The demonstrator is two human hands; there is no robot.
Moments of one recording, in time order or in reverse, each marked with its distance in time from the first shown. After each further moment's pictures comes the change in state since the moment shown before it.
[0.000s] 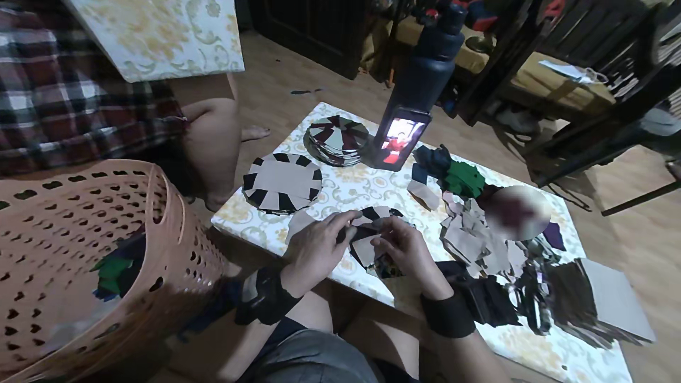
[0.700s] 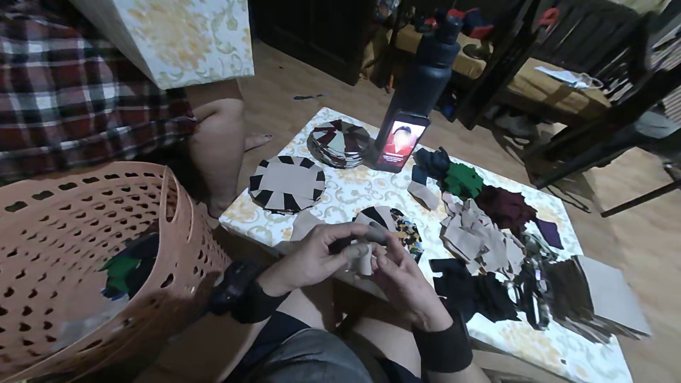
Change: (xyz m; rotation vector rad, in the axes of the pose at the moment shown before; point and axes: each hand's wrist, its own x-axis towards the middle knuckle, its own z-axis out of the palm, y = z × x) left_hand -0.007 0.015 -0.042 -0.666 -0.233 0.284; right_hand -0.045 -0.046 0.030 1.053 -0.107 0.071
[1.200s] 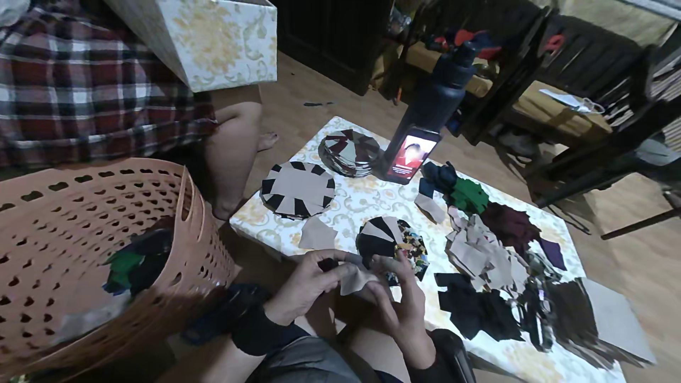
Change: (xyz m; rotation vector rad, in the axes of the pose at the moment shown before) left_hand -0.044 -0.013 0.018 -0.480 0.343 -0.496; right_hand -0.008 0.044 -0.005 -0.989 0.207 -0.783
